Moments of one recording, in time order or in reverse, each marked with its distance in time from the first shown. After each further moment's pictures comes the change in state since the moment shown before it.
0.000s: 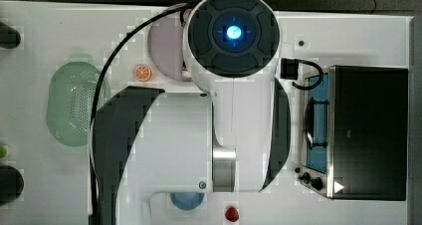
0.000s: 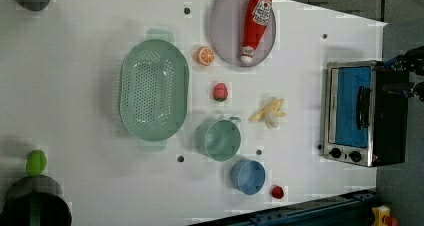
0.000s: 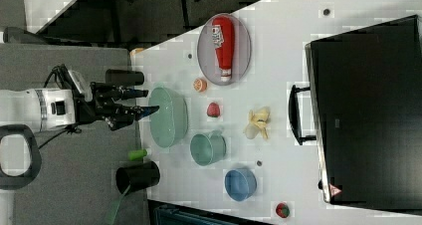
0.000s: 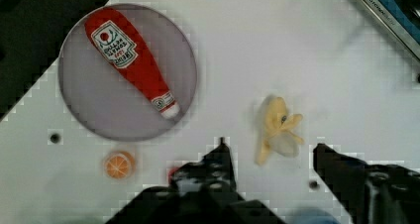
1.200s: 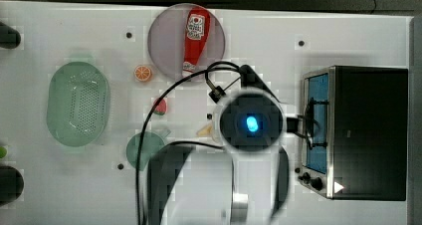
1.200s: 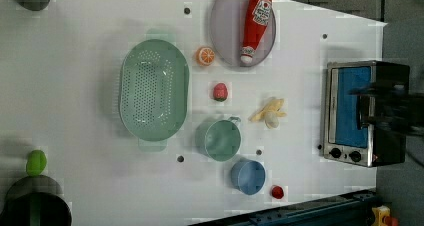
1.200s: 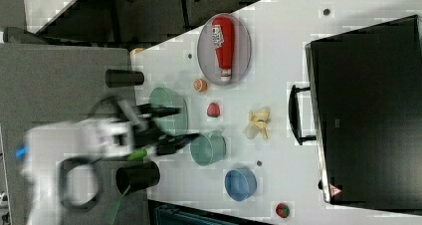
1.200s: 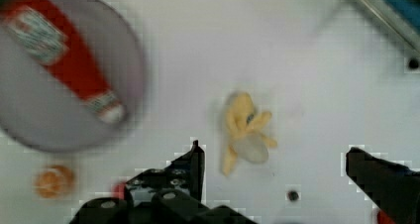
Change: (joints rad) arm -0.026 -0.107 -0.036 -0.435 -0.018 0.314 -0.006
